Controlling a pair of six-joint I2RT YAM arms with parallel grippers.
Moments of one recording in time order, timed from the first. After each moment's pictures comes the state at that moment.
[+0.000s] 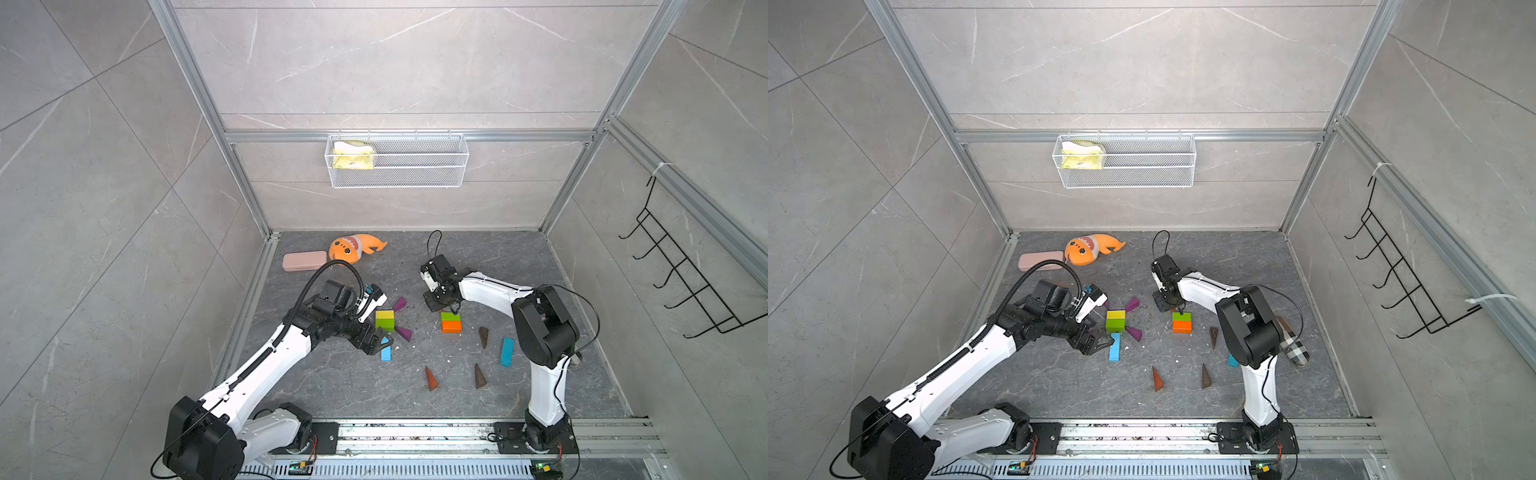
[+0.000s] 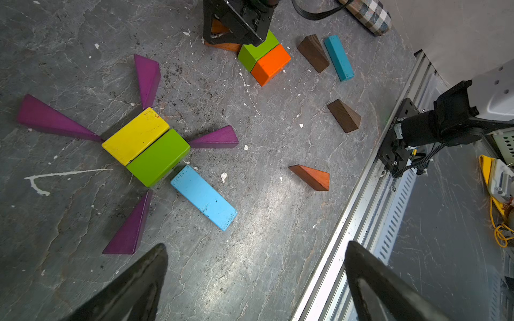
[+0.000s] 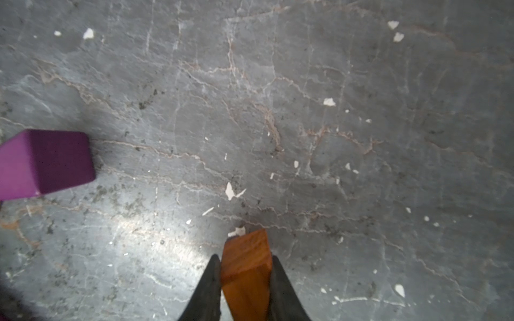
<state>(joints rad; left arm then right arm) -0.51 1.15 0.90 -0.72 0.53 0.10 0.53 2.00 1.39 -0.57 0.06 0.04</state>
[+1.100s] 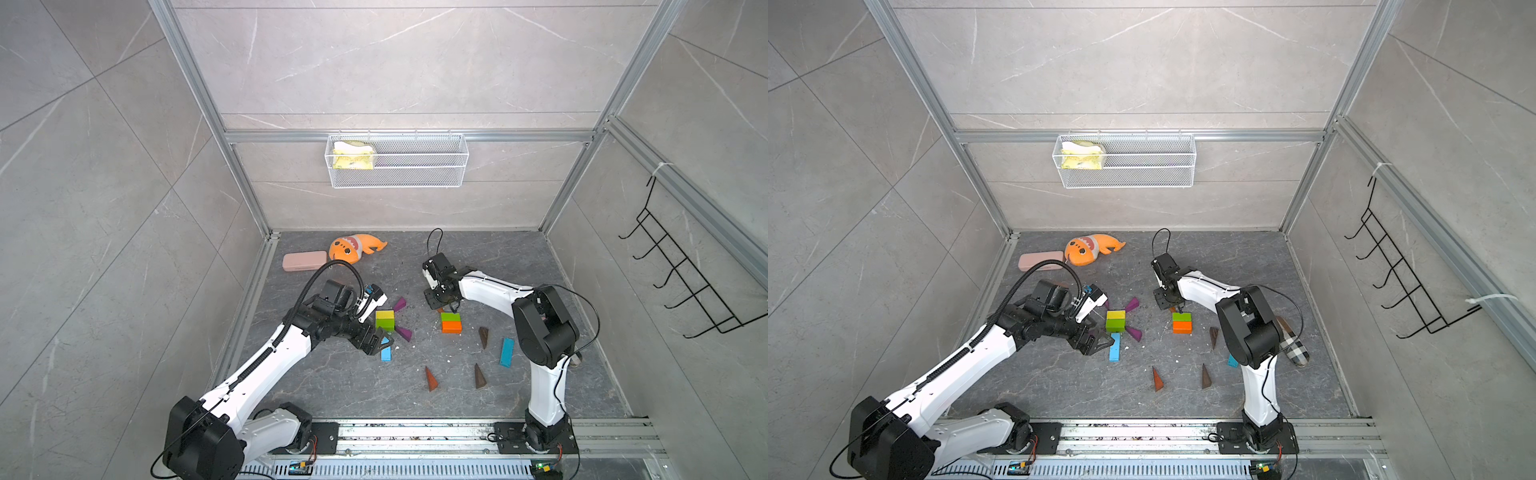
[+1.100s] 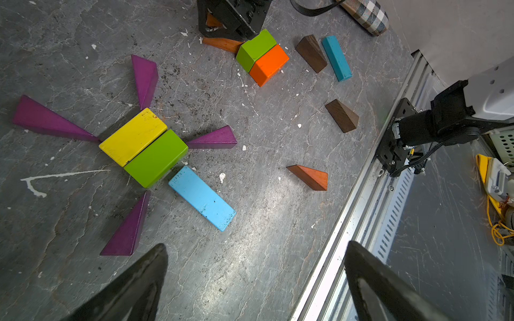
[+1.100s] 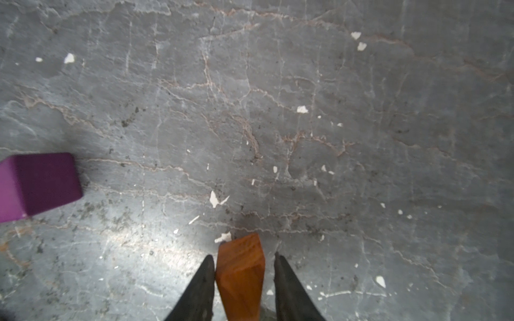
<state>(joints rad) -0.51 1.15 0.90 -0.72 0.54 0.11 0.53 2.01 1.41 -0.58 0.11 0.08</state>
